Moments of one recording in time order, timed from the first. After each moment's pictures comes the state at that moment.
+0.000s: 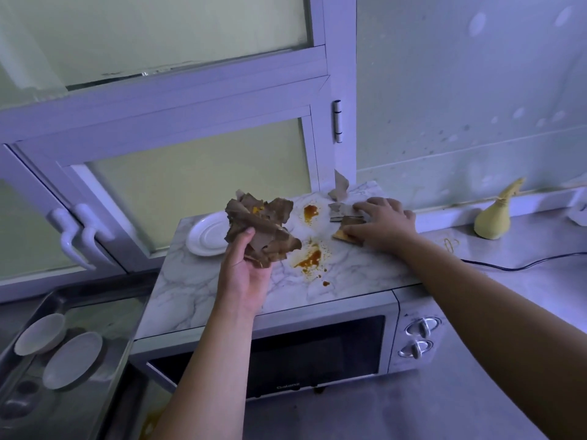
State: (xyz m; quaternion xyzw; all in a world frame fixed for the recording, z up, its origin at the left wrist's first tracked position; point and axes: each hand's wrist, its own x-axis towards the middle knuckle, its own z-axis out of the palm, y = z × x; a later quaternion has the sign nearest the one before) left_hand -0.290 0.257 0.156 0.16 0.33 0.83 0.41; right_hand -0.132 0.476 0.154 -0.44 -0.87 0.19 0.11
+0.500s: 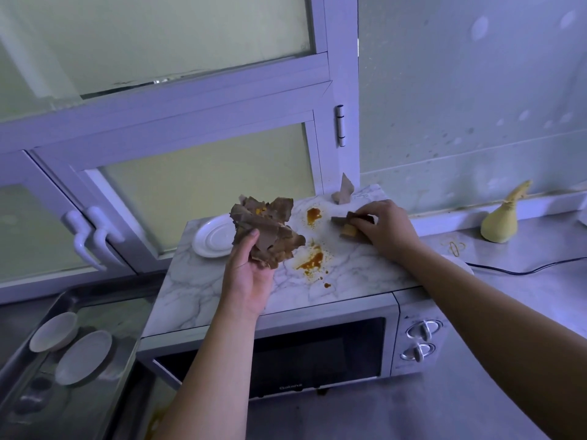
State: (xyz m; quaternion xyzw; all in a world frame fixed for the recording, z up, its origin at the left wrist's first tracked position) left_hand -0.283 0.257 0.162 0.15 0.34 0.84 0.39; right_hand -0.124 0.469 0.148 -0.32 -0.83 0.31 0.34
